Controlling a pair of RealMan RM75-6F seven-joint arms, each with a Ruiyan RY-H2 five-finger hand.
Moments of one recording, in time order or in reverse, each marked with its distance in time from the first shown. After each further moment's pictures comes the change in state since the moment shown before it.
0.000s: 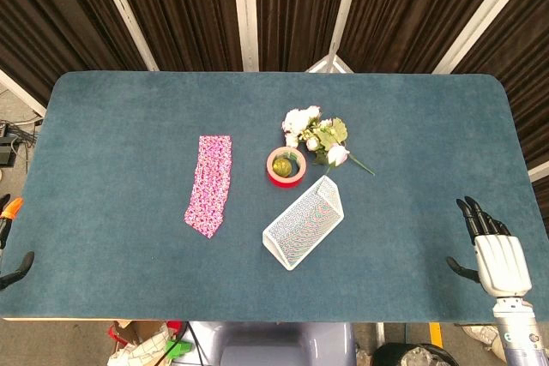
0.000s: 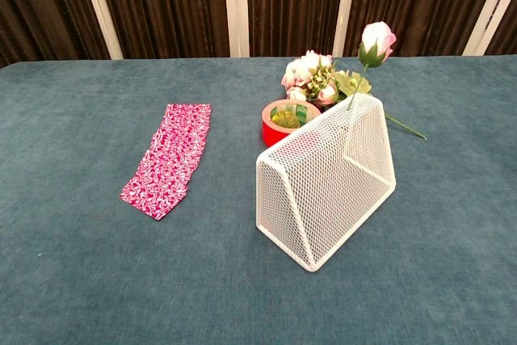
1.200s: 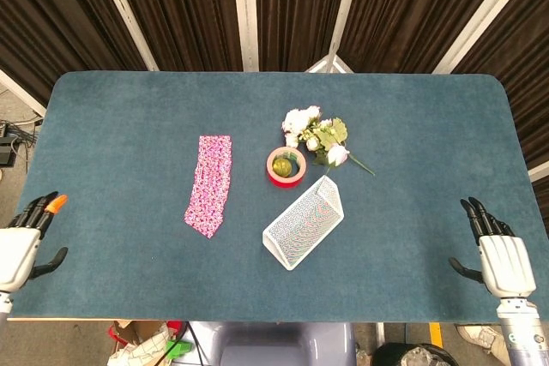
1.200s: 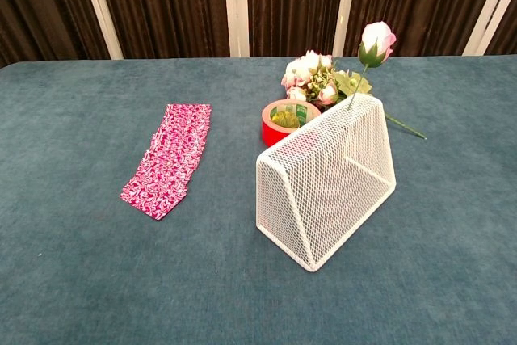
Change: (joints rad) left arm -0.118 -0.011 0.007 0.060 0.051 -0.185 -0.116; right arm -0.002 0.013 -0.001 0.003 0.006 -0.008 0.036
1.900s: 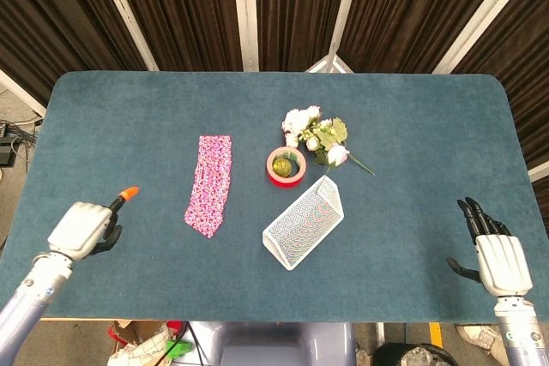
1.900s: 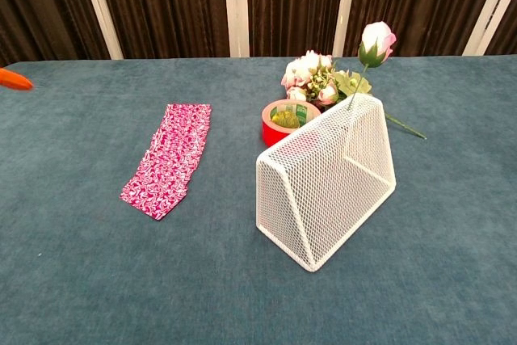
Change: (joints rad) left arm -0.243 -0.038 -0.051 -0.095 -0.124 -0.323 0.163; right arm 0.007 -0.006 -0.002 0.006 0.010 -0.022 -0.008
